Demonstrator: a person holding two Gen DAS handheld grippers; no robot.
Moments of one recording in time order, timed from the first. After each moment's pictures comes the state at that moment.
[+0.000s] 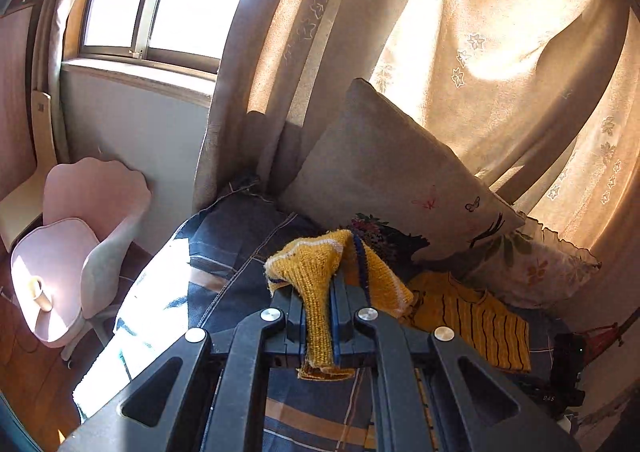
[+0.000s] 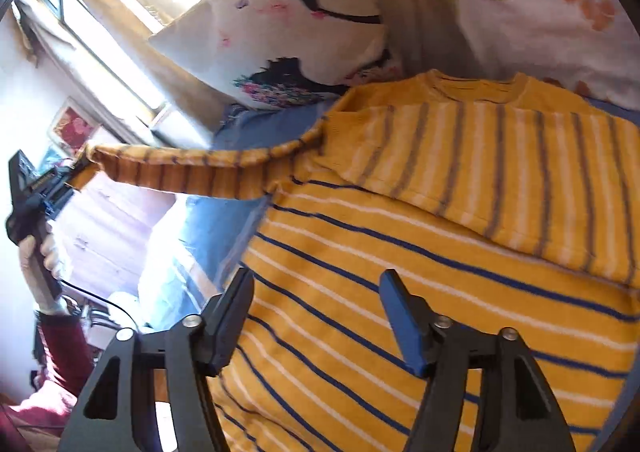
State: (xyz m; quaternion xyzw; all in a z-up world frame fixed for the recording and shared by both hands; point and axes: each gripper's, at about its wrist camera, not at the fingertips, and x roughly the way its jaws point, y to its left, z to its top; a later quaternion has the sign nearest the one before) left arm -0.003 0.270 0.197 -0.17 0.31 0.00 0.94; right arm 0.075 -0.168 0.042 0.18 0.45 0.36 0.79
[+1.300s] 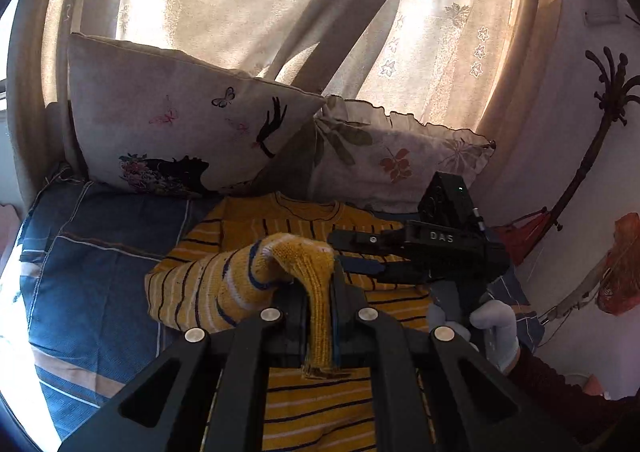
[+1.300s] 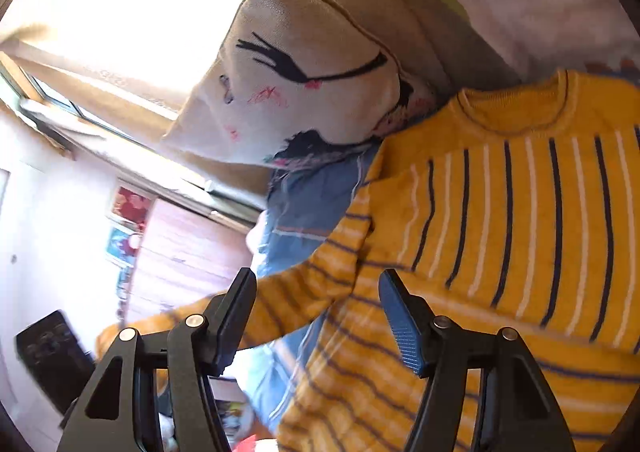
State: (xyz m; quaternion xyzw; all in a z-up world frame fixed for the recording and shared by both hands) left arm -0.015 0.038 0.175 -0.08 0.34 -0.23 0.91; right arm 0.116 -0.193 0.046 0.36 0.44 0.41 0.71
